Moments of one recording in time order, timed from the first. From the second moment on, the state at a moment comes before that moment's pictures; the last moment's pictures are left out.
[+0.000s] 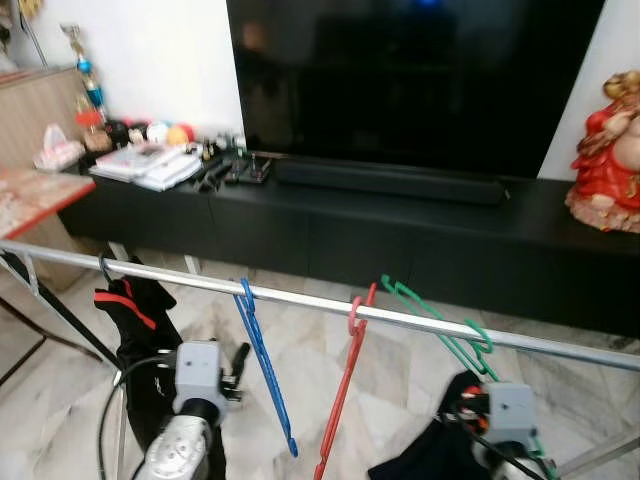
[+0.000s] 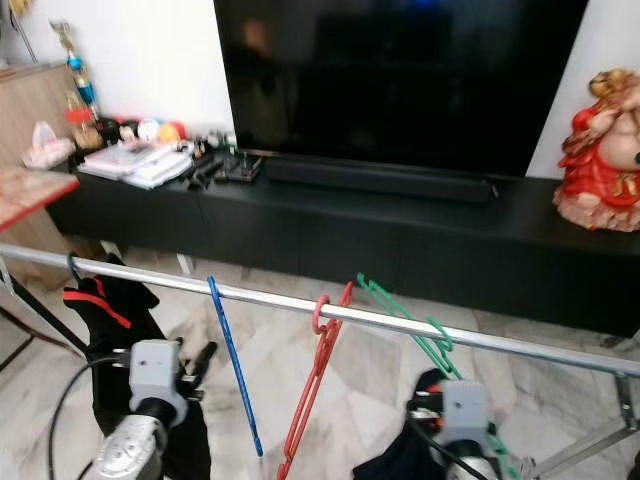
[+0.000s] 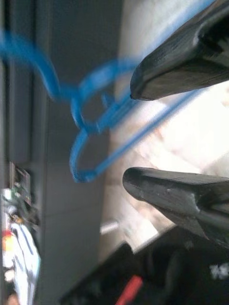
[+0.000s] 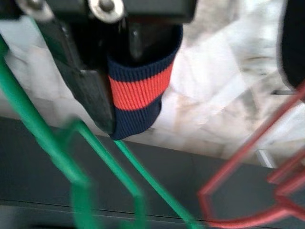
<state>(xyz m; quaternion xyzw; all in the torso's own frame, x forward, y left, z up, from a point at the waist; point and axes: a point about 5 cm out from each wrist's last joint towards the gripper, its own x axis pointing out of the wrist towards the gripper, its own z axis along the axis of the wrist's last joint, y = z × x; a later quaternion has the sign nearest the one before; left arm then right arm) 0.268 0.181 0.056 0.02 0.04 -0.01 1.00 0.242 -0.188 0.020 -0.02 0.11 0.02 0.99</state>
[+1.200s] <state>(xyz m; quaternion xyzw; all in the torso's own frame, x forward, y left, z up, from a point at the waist) 0.293 0.166 0.094 -0.03 0.15 -0.09 0.98 0.236 -0.189 0.012 -0.03 0.13 0.02 0.99</state>
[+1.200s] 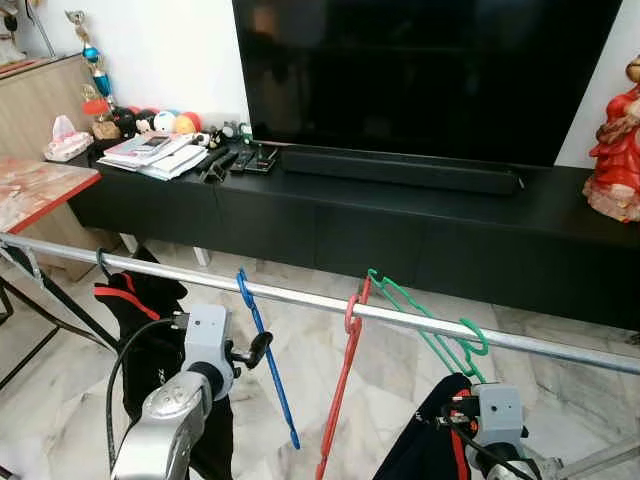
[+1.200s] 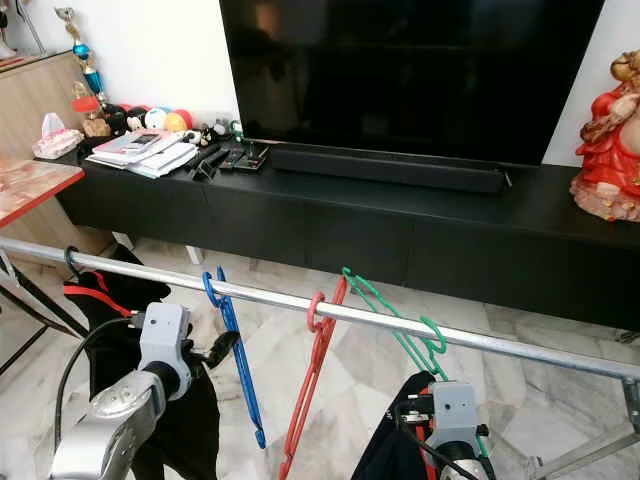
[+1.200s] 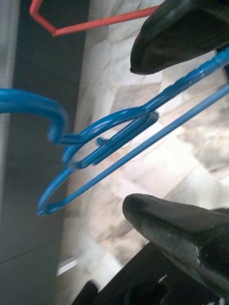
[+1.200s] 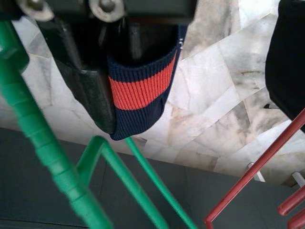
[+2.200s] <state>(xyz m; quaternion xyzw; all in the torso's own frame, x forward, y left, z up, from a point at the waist) 0.336 0.133 0.095 -0.04 0.22 -0.07 0.97 0.237 -0.187 0.008 -0.03 0.13 0.02 0.99</state>
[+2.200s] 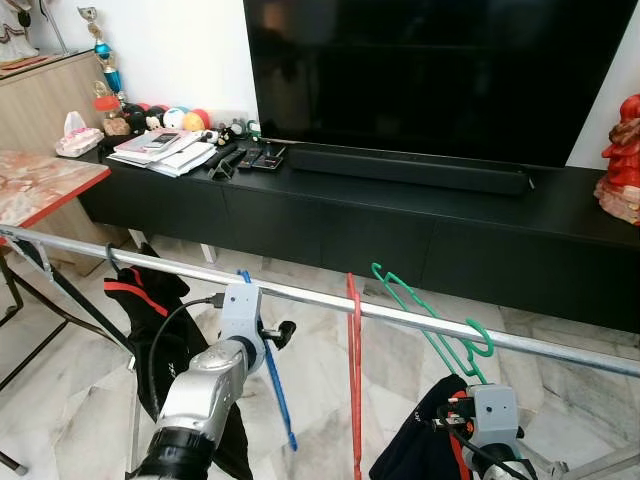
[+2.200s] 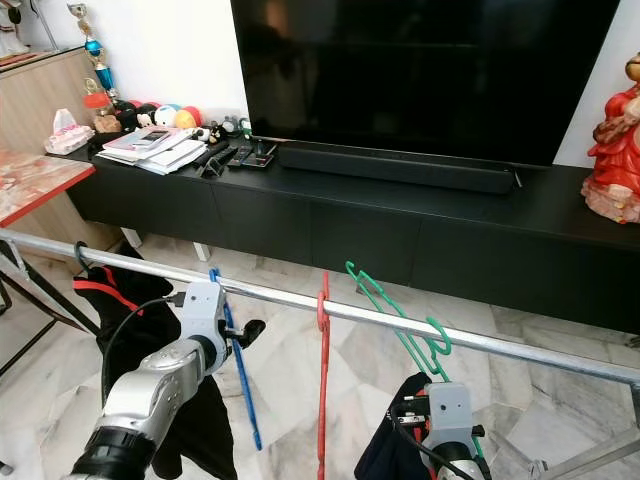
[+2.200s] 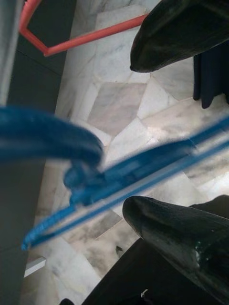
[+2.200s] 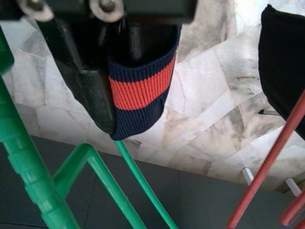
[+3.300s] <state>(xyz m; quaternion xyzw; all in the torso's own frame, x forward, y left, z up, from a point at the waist) 0.350 0.142 0.080 -0.04 0.24 0.01 0.97 0.240 -0.187 0.008 -0.04 0.13 0.03 0.99</state>
